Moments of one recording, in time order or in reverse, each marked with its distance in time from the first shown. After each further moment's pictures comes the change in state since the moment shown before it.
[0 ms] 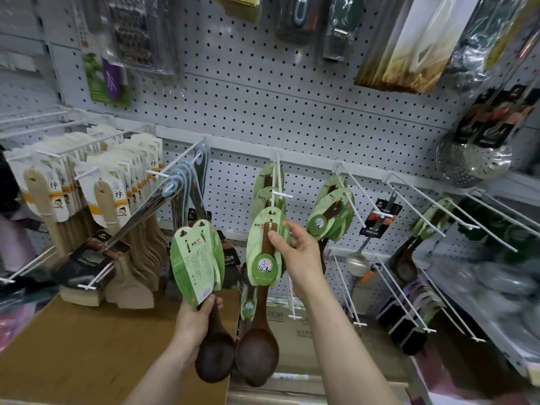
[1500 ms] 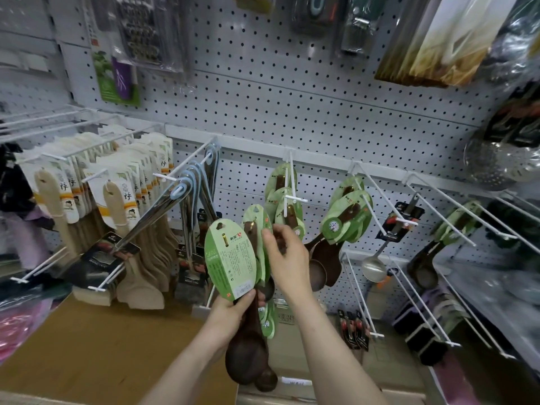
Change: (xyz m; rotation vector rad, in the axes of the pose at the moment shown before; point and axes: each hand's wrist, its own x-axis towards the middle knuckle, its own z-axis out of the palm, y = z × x) left_hand -0.024 0.034 0.036 0.081 -0.270 0.048; right_hand 0.020 0.031 0.031 -0.557 0.092 -0.274
